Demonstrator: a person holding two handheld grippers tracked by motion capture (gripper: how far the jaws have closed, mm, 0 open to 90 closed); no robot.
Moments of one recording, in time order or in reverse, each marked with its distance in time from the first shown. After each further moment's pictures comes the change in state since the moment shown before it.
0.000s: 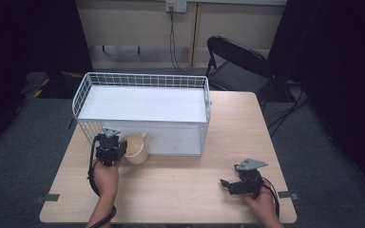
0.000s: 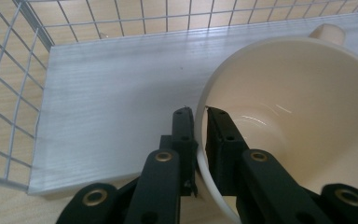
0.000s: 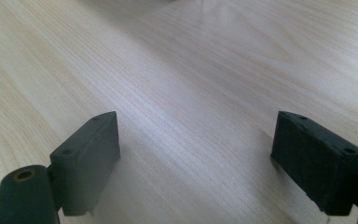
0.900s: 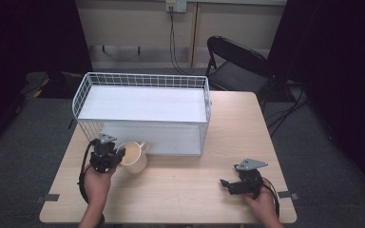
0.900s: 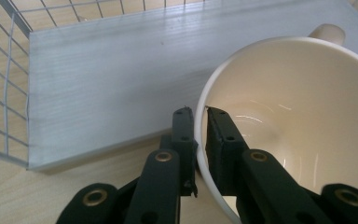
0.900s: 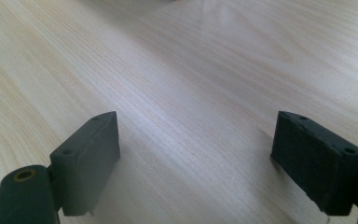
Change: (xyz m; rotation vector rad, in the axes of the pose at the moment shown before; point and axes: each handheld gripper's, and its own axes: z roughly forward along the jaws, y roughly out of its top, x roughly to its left) left arm 0.006 -0.013 -0.021 0.038 -0.088 0.065; right arm 0.000 0.000 0.000 0.000 0.000 0.000
